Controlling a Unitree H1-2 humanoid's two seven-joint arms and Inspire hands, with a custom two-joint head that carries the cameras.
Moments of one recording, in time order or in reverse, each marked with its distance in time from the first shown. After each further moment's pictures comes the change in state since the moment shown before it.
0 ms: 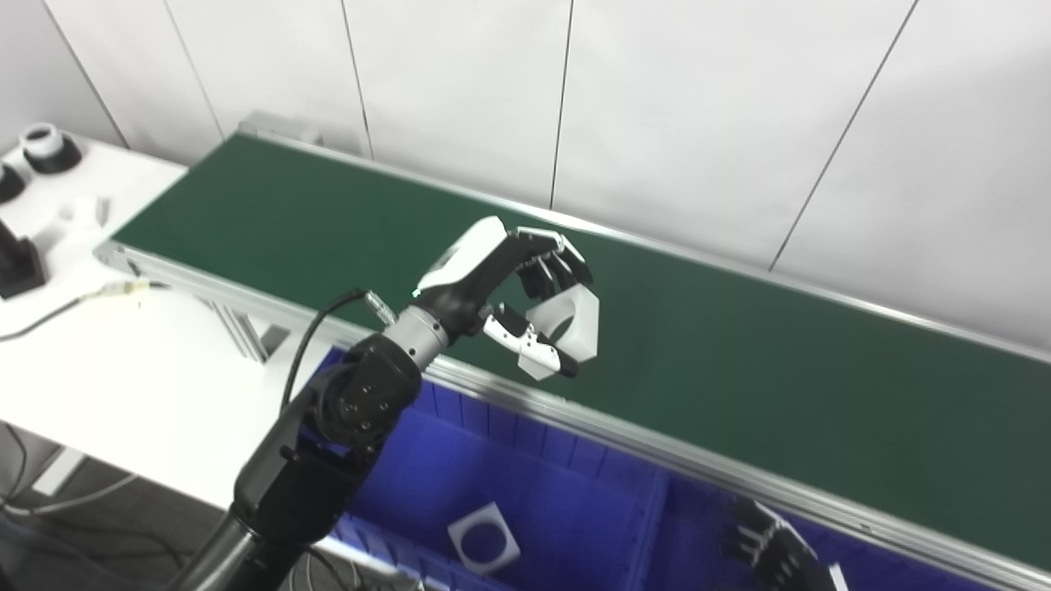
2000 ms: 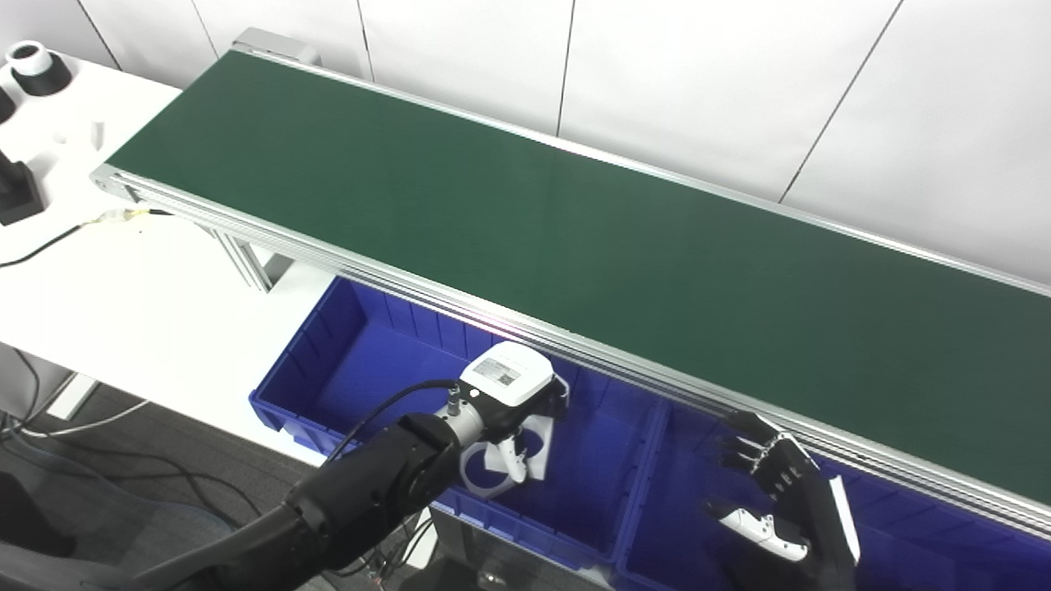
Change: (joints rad) left arm 0.067 0.002 -0.430 0.534 0.588 -0.089 0.232; right arm 0.011 0.009 0.035 -0.073 0.001 0.000 -0.041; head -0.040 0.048
